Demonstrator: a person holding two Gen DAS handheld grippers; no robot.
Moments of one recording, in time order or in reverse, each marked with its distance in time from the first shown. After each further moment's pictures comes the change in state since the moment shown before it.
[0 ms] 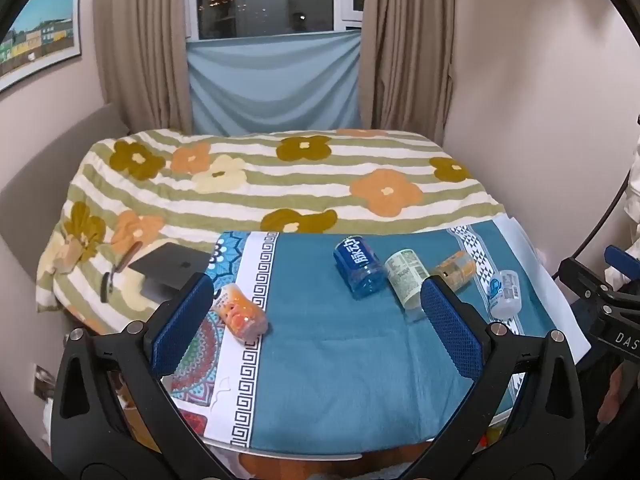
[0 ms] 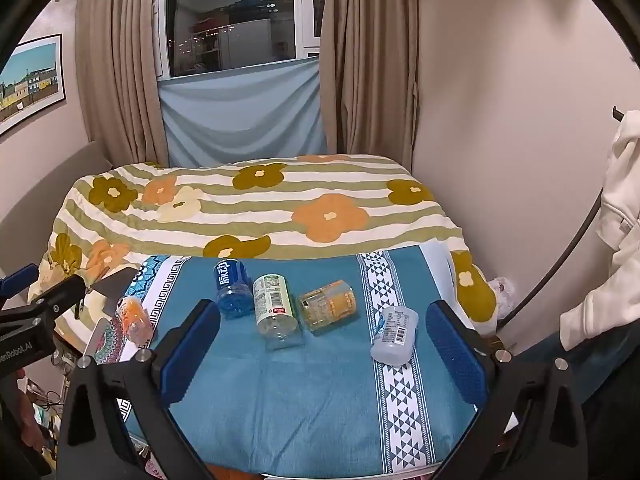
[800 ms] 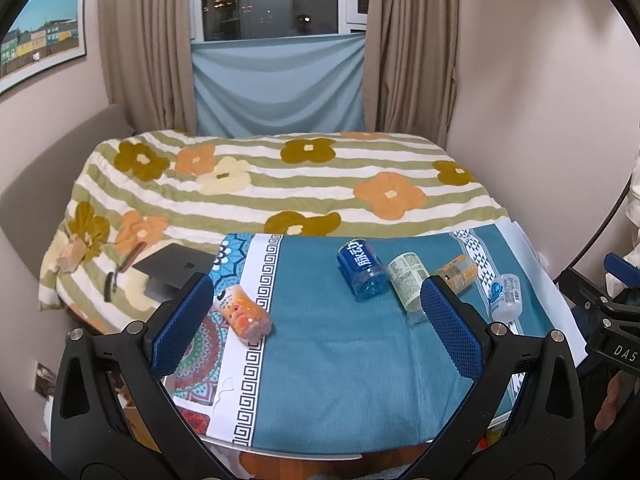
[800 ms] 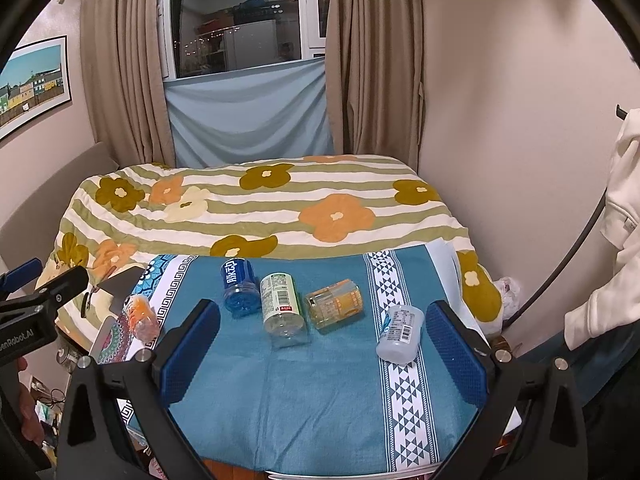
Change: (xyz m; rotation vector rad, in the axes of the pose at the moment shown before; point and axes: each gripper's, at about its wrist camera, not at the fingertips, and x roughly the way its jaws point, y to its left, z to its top) left arm -0.005 0.003 0.002 -0.009 -0.007 0.010; right arm -0.005 0.000 0.002 -0.002 -0.001 0.029
